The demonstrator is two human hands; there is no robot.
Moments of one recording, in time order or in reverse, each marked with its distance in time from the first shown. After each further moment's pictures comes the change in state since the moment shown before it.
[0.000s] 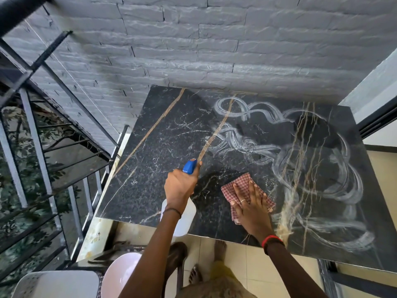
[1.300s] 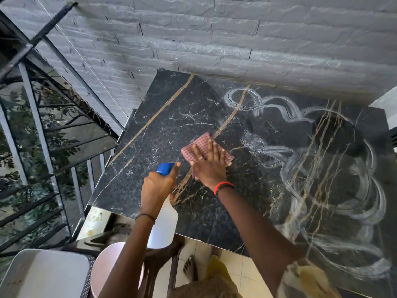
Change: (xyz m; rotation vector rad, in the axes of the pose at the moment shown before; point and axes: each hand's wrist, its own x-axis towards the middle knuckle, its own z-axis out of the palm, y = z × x) left_hand 0.014 -0.033 -0.015 -0.080 0.010 -0.154; right_hand 0.139 -0.105 -0.020 -0.022 -0.076 -0.263
